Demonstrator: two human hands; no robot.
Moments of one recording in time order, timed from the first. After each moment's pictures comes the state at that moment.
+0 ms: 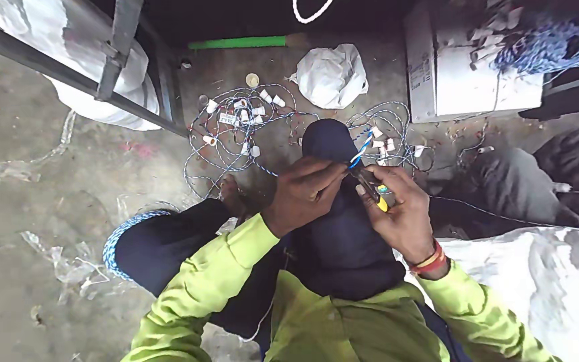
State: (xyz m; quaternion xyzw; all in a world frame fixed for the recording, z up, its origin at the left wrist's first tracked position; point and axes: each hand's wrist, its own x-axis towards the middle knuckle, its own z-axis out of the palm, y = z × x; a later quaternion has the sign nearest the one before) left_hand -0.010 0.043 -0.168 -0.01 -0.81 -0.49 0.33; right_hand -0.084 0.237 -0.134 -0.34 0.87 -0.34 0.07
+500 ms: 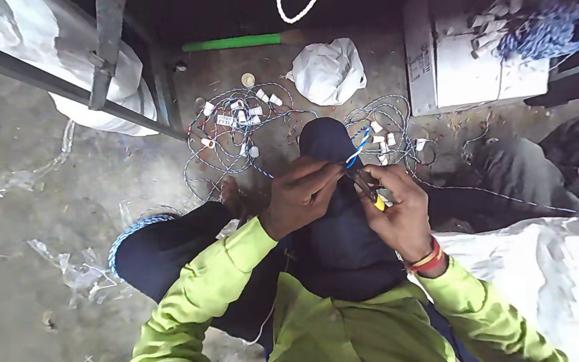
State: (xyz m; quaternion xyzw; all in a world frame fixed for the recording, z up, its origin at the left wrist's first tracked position) left_hand -0.012 0.043 -0.171 -0.02 -0.79 -0.51 0.34; right_hand -0.084 0.235 -0.137 -0.33 0.87 -0.36 0.06
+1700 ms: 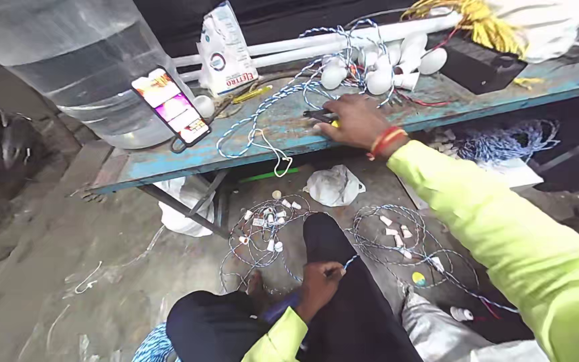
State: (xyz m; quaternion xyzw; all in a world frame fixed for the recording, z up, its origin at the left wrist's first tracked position) left_hand -0.001 0.113 -0.182 0.18 -0.79 -0.58 0.01; right_hand -0.318 0.116 0.028 -0.47 0.86 -0.13 -0.10
